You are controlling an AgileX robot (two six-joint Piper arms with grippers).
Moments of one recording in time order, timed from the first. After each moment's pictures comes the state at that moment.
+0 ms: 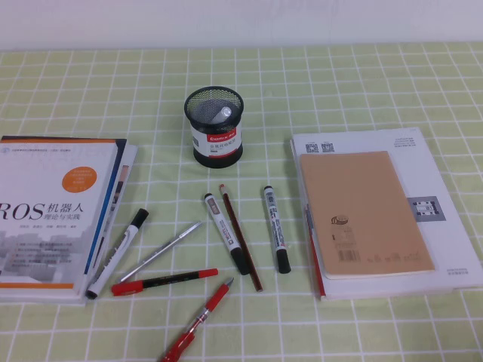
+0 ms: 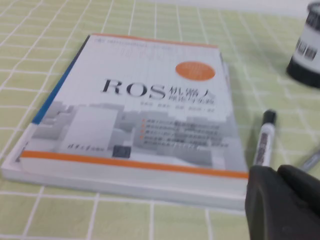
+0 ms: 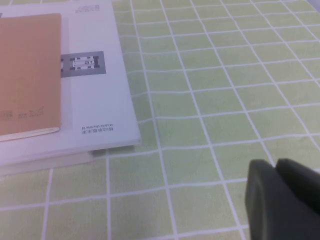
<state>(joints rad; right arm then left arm) -0.02 -0.01 0.00 -0.16 0.48 0.21 -0.02 -0.01 0.02 -0.20 0.34 0.13</state>
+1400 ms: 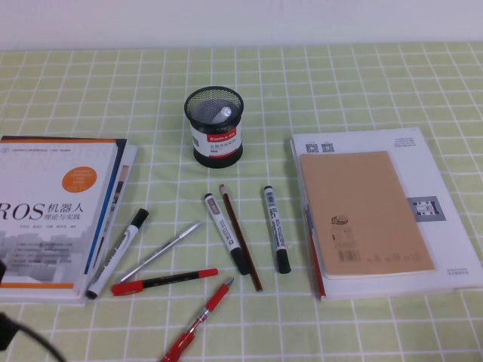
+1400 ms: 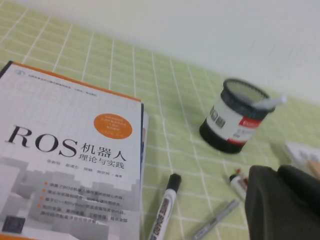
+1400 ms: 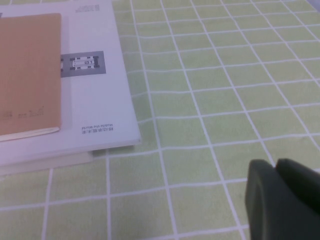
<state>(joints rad) -0.02 -0.01 0.00 -0.16 0.48 0.21 -0.02 0.30 -0.23 -0.81 0.31 0.48</state>
